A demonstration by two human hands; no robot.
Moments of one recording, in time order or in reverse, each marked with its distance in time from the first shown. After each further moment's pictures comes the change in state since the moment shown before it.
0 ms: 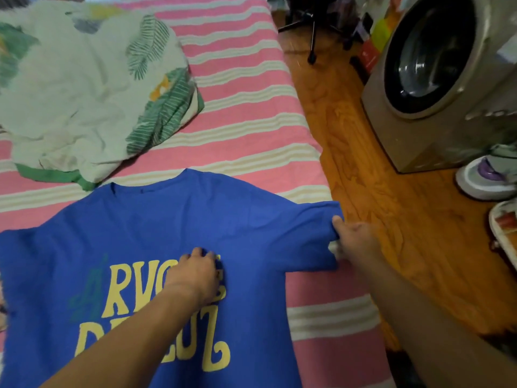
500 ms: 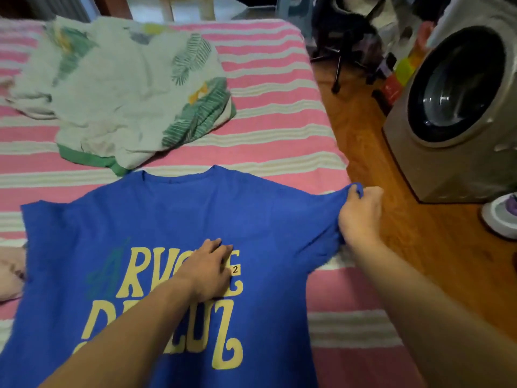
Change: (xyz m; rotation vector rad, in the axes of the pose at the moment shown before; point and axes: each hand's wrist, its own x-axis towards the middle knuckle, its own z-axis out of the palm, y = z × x) left_hand 0.011 -0.036 0.035 -0.300 0.182 0.159; right_hand -0.022 -0.069 0.042 0.234 0.158 -0.243
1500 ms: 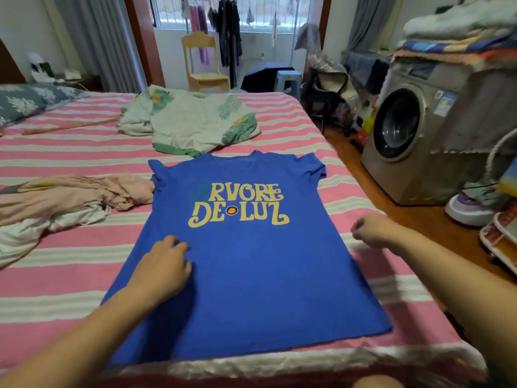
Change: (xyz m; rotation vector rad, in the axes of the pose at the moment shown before) left_hand -0.351 -0.172 0.124 0.172 0.555 -0.058; right_hand -0.312 0.097 -0.168 -0.866 -0.434 -0.217
